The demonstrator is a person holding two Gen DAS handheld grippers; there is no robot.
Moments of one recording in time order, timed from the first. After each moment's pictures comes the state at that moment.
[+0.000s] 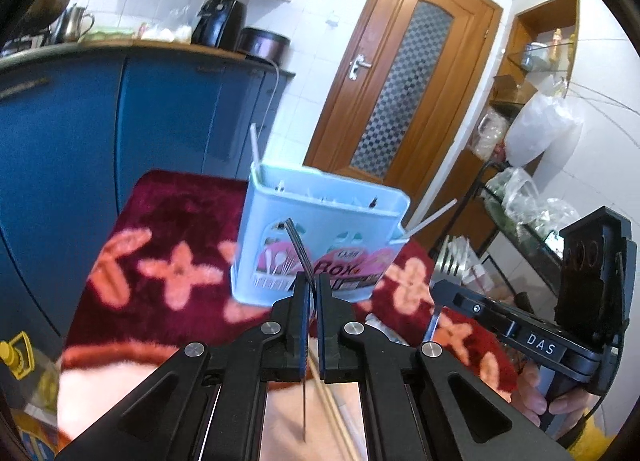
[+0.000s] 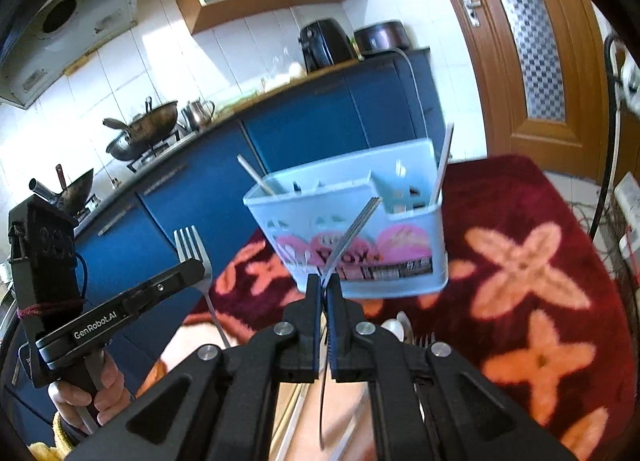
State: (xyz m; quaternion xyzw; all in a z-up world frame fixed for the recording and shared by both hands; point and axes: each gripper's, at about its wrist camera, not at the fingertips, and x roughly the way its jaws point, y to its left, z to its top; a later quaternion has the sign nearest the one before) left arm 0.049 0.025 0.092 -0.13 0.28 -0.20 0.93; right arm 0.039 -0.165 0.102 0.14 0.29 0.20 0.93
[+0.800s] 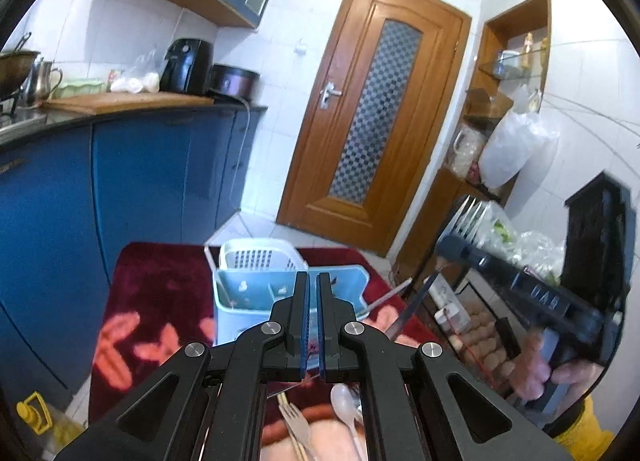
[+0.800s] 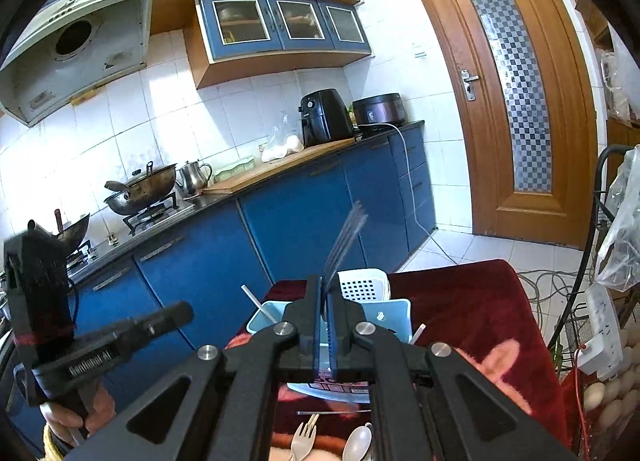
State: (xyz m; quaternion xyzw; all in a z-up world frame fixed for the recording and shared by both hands) left arm 0.071 0.011 0.170 -0.10 0.25 -0.22 0.94; right arm 0.062 -0.189 0.198 0.11 0.20 0.16 0.96
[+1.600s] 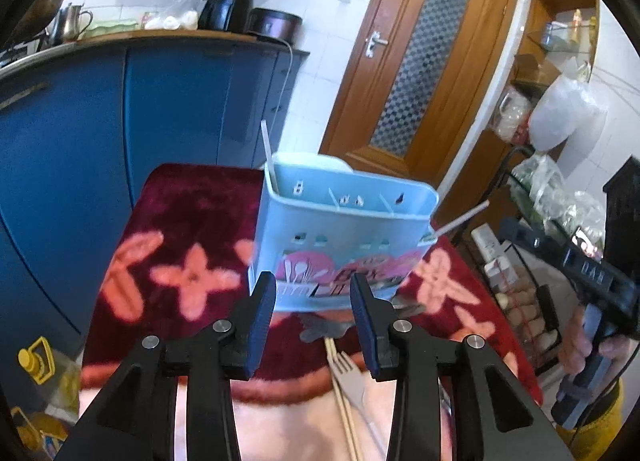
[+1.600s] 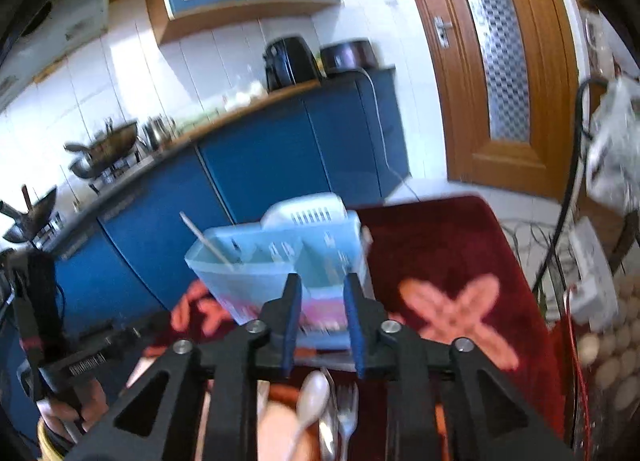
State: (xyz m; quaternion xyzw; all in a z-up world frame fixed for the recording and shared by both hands) left arm 0.080 0.018 0.091 -0.09 0.34 -0.16 0.92; right arm 0.069 -0.209 0.120 0.11 0.32 0.12 0.93
